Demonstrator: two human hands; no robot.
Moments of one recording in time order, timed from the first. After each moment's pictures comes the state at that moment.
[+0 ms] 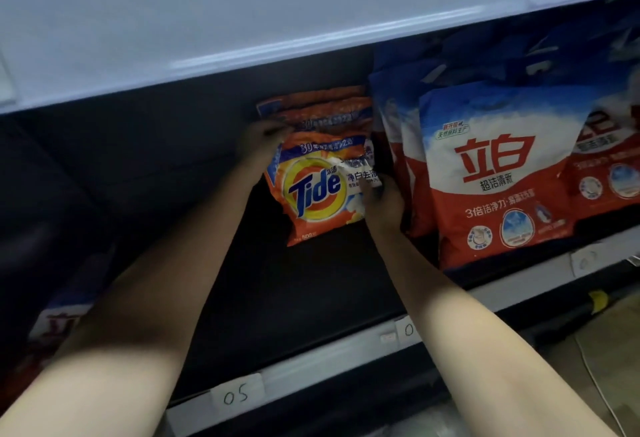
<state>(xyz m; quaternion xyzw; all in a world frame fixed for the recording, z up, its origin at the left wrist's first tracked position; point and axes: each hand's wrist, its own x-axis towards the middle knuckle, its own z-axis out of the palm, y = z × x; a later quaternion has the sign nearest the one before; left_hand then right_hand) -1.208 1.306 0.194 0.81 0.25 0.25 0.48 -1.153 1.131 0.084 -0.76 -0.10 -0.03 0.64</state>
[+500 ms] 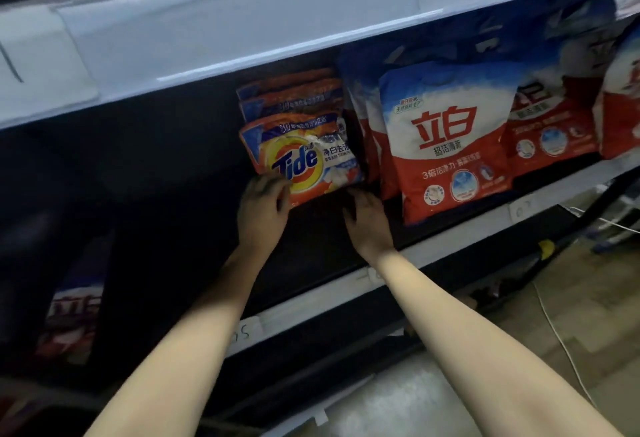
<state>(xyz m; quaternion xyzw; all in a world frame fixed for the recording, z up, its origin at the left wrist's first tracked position) -1.316 1.234 0.119 0.93 0.11 0.32 0.10 -1.236 1.069 0.078 -0.89 -0.24 -0.04 0.39</state>
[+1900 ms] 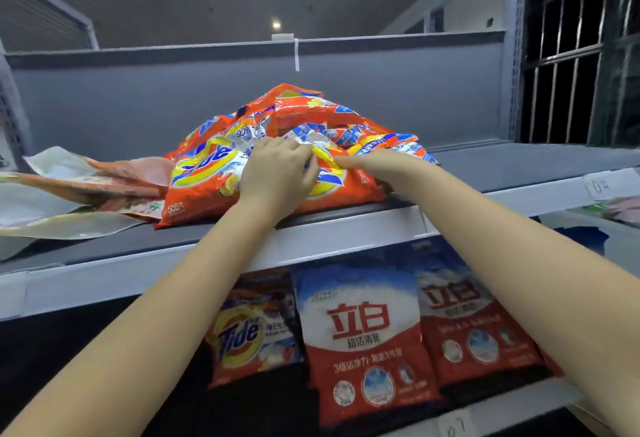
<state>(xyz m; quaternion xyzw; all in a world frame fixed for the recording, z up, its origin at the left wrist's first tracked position) -1.194 1.049 0.443 0.83 0.05 0.51 -0.23 -1.094 0.905 0.462 -0.80 -0.32 0.12 0.49</state>
